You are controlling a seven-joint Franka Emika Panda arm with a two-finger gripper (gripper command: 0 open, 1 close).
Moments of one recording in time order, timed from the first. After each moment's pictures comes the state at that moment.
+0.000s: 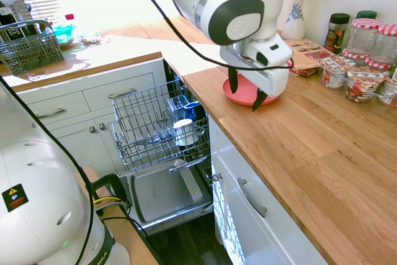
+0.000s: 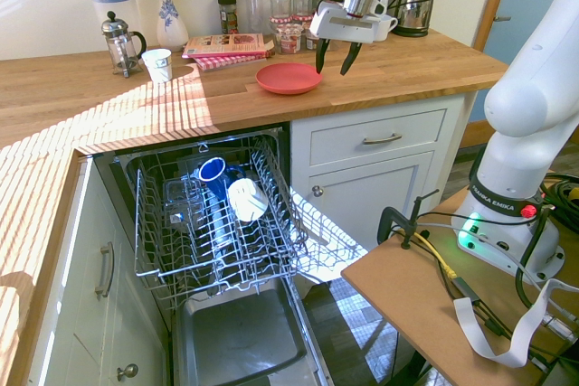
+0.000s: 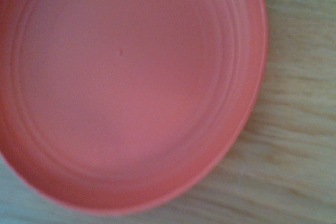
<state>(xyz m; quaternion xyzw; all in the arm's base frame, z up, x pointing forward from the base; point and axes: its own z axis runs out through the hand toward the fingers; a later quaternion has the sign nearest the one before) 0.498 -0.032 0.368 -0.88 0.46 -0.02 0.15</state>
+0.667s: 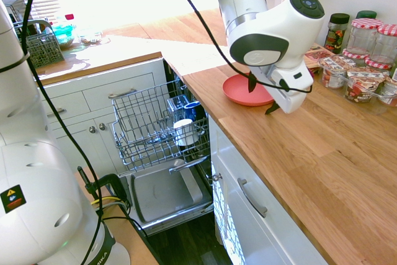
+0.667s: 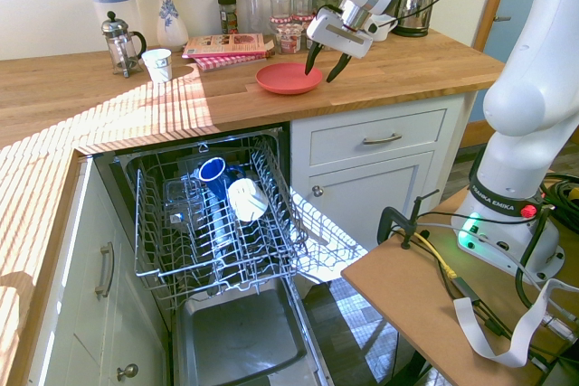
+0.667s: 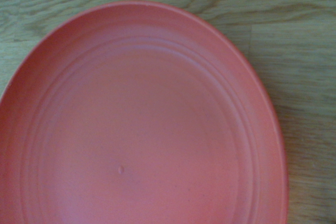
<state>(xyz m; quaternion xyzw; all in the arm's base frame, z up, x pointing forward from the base) 0.532 -0.061 0.328 -0.85 0.48 -0.02 0.23</state>
